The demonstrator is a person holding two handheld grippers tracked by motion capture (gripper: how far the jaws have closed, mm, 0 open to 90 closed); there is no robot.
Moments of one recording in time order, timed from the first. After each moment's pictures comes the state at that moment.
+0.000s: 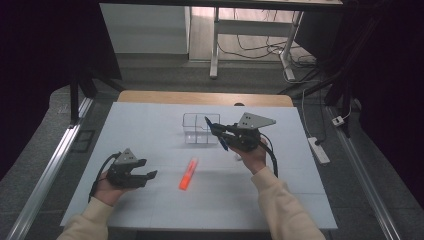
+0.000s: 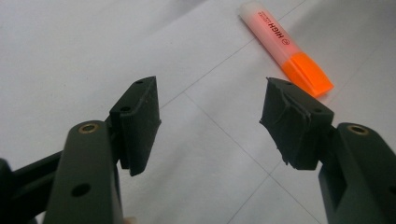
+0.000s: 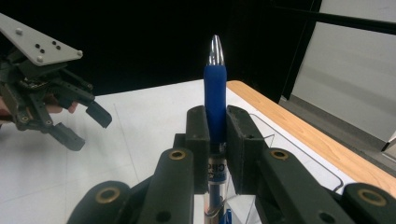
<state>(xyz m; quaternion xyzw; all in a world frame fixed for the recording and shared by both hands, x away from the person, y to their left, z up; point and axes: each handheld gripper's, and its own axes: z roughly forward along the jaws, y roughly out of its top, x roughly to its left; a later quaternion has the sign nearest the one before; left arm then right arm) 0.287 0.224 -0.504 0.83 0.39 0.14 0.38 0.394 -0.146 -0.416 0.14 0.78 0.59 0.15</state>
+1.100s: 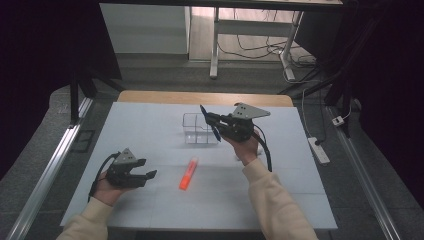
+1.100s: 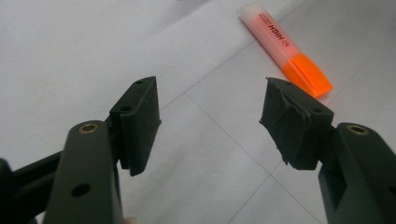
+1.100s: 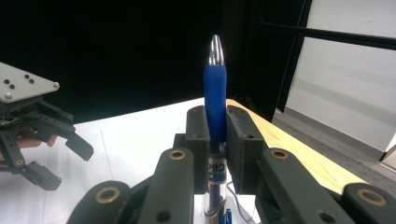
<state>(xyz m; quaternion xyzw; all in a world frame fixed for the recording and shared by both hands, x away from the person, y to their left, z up) 0.286 0.225 -0.504 0.82 0.40 0.14 0.38 0.414 -0.128 -0.409 0.16 0.76 0.61 0.16</state>
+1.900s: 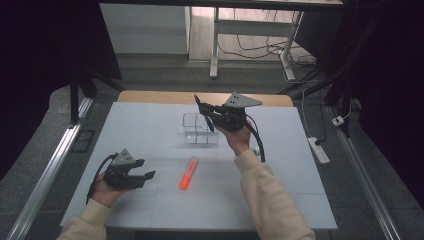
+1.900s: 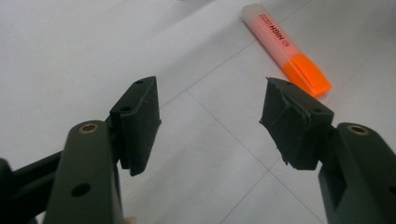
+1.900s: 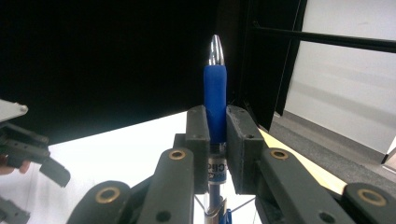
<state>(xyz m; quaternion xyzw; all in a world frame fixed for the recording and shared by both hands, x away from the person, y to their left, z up) 0.282 0.228 -0.503 0.82 0.40 0.14 0.38 0.440 -0.105 -0.401 0.17 0.75 0.62 0.16</state>
